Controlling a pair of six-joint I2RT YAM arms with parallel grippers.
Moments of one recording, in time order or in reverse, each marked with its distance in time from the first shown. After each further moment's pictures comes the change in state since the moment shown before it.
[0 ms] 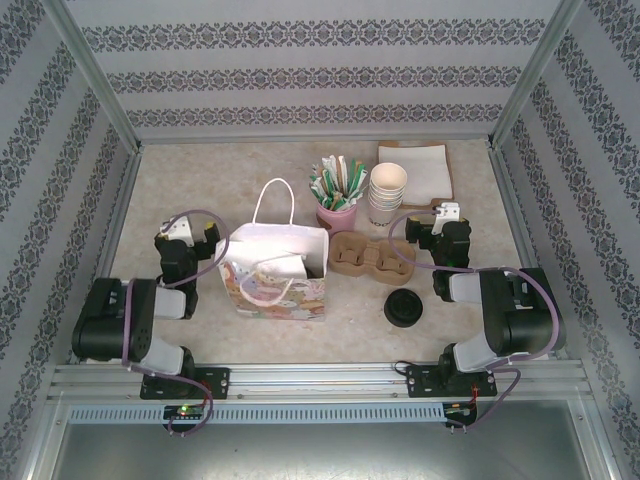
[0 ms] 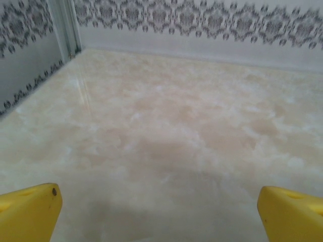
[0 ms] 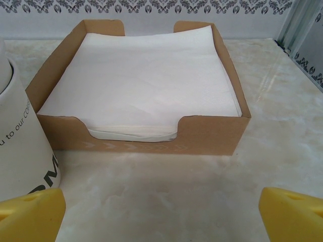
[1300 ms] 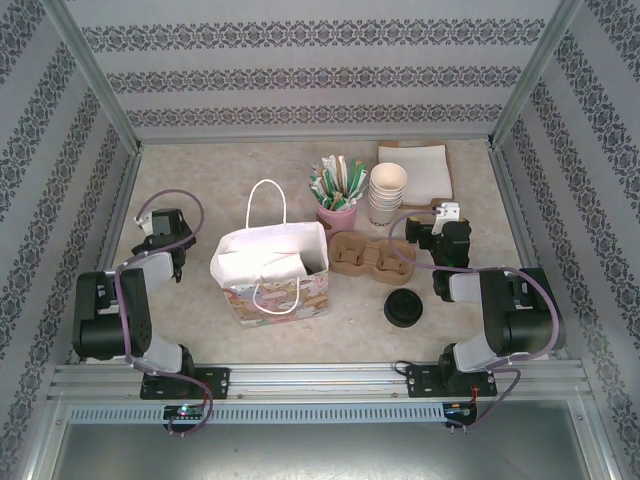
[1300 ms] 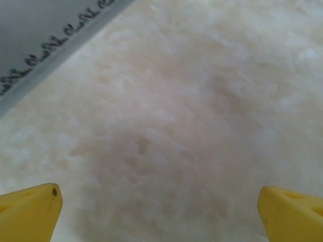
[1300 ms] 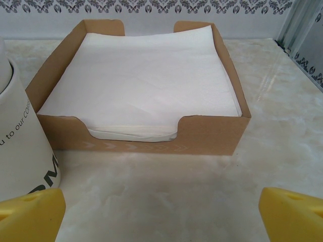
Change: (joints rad) left arm 0.111 0.085 0.386 -0.877 -0.234 -0.301; right arm 0.000 0.000 0.000 0.000 0.000 0.000
